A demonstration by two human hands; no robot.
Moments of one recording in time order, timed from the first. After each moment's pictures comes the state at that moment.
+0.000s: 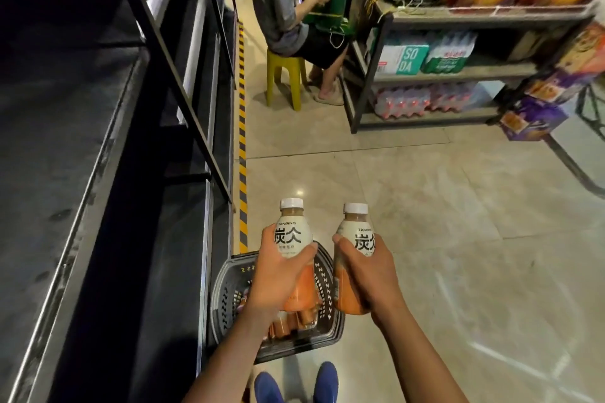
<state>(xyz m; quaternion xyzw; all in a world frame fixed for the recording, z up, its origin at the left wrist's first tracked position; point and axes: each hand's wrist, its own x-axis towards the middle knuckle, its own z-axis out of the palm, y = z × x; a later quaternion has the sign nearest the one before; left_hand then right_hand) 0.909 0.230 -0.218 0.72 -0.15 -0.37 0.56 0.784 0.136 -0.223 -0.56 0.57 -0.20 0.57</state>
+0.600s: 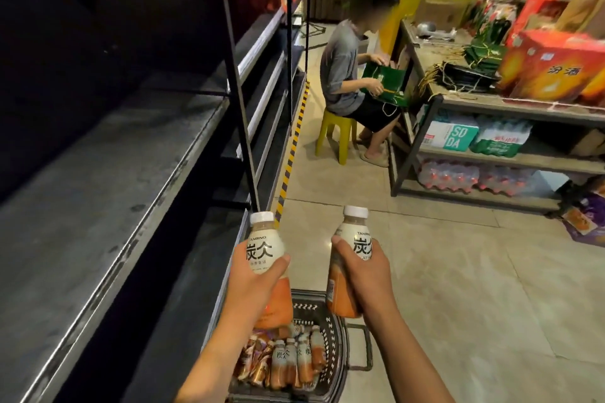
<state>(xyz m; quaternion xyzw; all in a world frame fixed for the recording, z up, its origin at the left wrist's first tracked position) 0.905 0.264 -0.142 0.74 -0.07 -0.20 0.63 0.811 0.107 -0.153 -0.63 0.43 -0.21 0.61</state>
